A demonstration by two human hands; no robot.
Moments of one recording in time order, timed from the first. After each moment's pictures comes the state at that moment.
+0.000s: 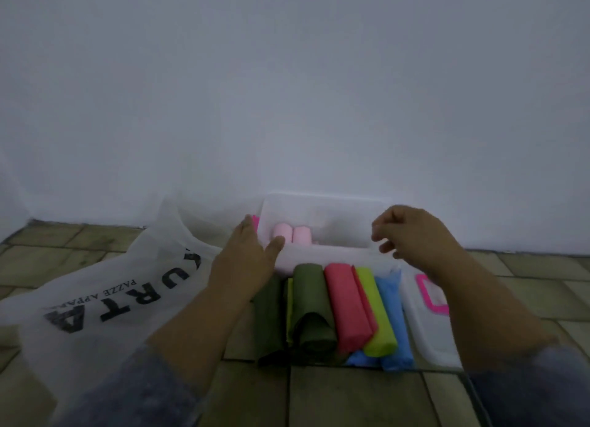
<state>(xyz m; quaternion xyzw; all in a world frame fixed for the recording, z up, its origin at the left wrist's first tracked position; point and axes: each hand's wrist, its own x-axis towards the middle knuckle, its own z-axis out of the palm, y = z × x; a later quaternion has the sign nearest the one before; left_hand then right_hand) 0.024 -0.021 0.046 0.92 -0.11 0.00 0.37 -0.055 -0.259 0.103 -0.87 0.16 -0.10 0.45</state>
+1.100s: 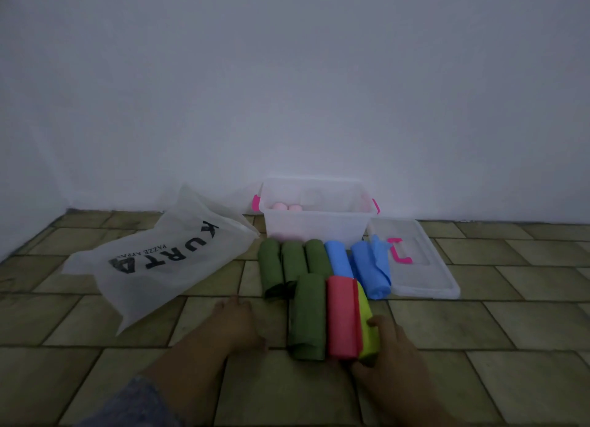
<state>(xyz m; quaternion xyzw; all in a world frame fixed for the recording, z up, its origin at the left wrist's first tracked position) -0.094 0.049 -0.034 0.96 -0.17 -0.23 0.05 -0.263 -0.171 -0.040 -0.93 0.23 -0.05 0.27</state>
